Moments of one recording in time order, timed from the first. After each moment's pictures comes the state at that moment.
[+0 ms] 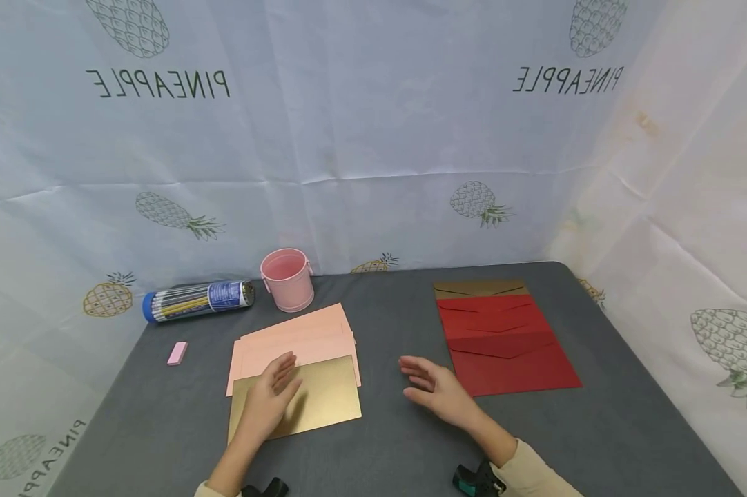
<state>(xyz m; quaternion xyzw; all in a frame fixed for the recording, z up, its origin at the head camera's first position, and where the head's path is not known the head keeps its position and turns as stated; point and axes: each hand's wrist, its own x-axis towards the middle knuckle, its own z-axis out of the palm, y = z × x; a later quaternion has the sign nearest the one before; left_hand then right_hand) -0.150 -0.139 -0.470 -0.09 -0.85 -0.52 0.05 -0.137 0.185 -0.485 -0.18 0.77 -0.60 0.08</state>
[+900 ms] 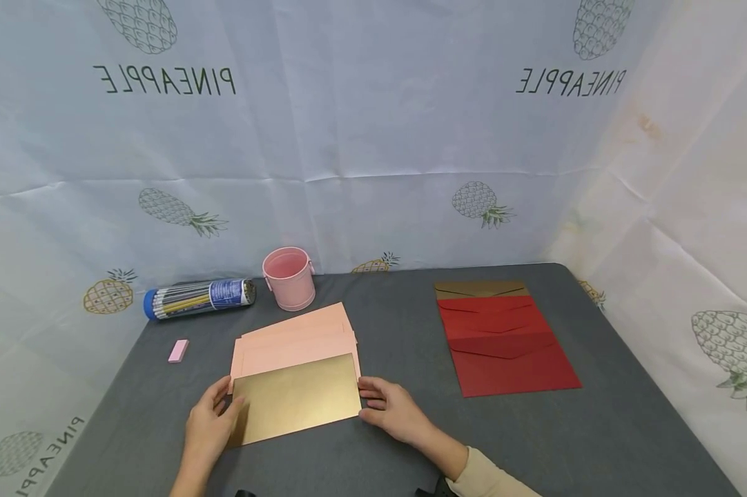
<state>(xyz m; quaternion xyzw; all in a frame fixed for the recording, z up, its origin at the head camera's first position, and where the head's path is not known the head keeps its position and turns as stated) -0.130 -0.207 -0.477 0.11 -0.89 -0.44 0.05 -0.126 0.103 -0.489 -0.14 0.78 -0.60 0.14</state>
